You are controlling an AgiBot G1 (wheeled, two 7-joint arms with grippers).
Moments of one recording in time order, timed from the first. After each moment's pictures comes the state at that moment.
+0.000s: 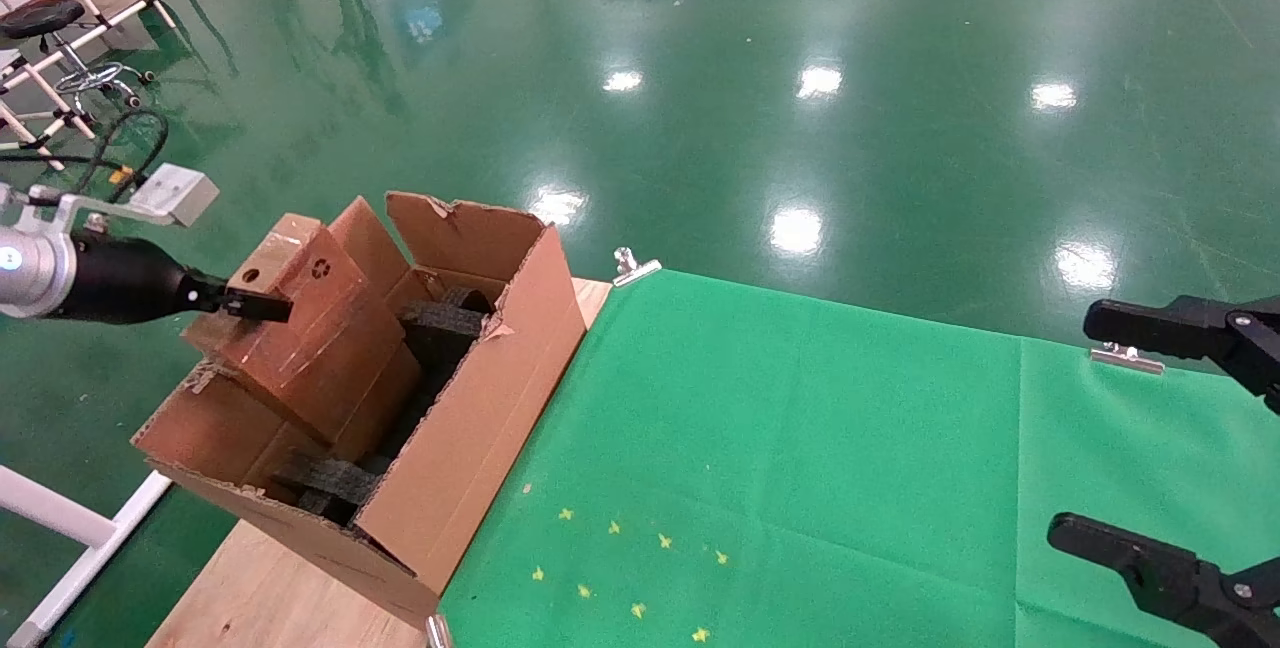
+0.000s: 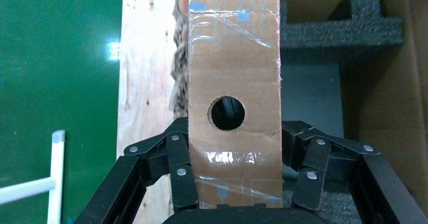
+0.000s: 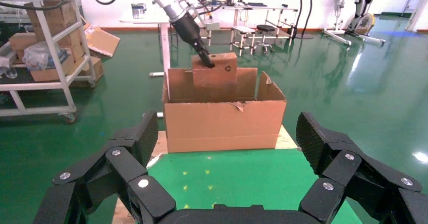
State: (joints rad) left arm -1.89 0.63 0.82 -0.13 1.79 1.12 -0.50; right arm 1.08 -0.57 -0.36 1.24 -0.66 -1.44 0.14
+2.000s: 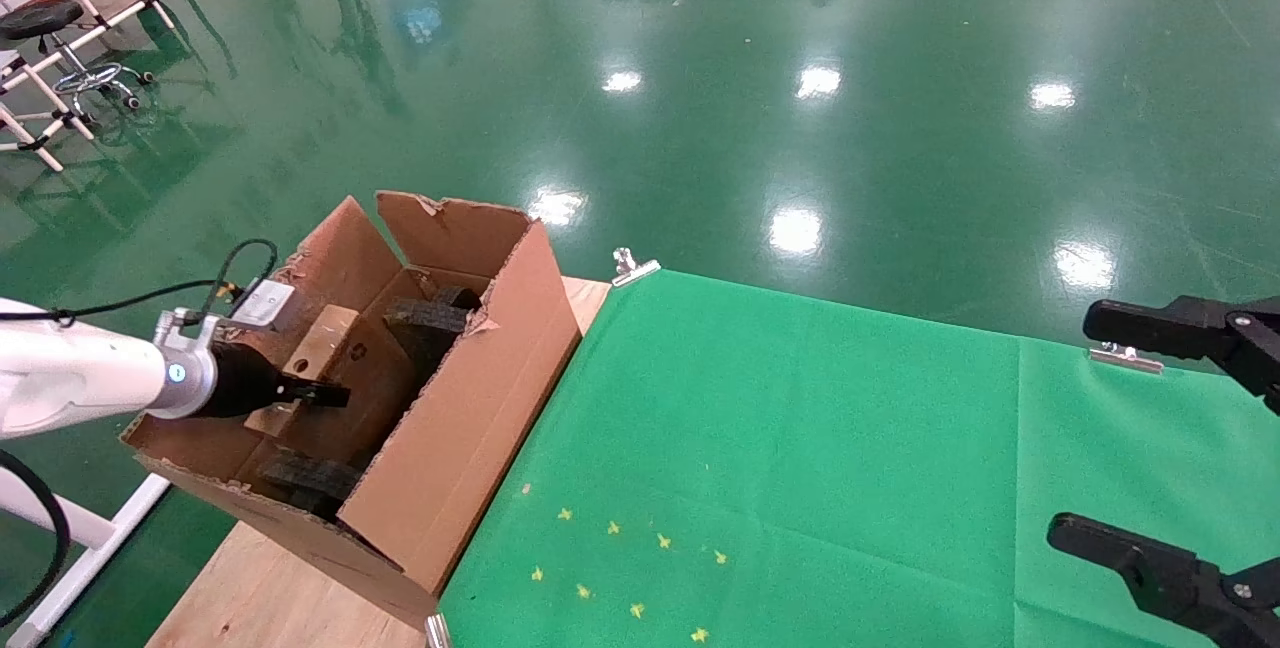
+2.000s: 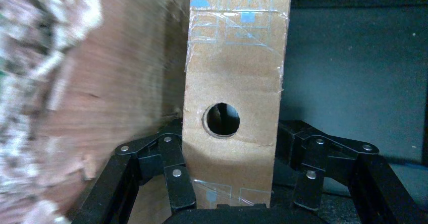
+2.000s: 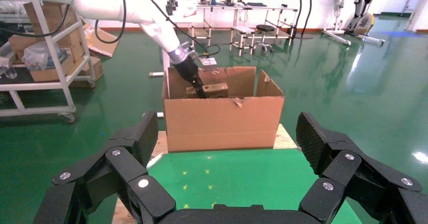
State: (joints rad) left arm -1.57 0.80 0.77 0.01 1.71 0.75 -0.51; right arm 1.08 -0.57 -0.36 1.24 -0.66 -1.44 0.14
